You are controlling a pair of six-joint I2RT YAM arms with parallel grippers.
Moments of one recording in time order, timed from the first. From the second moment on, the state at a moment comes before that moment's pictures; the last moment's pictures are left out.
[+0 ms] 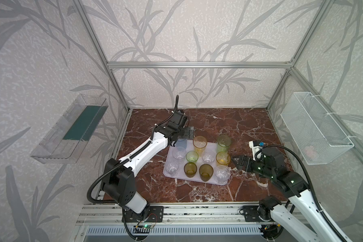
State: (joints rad) left arm -0.53 1.54 1.32 -0.59 -0.18 -0.35; right arm 0.38 0.64 0.69 -0.70 -0.24 0.57
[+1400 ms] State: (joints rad) left arm -0.12 1.29 0.48 0.39 -0.60 -0.15; right arm 0.15 1.04 0.37 0.23 0.30 0.33
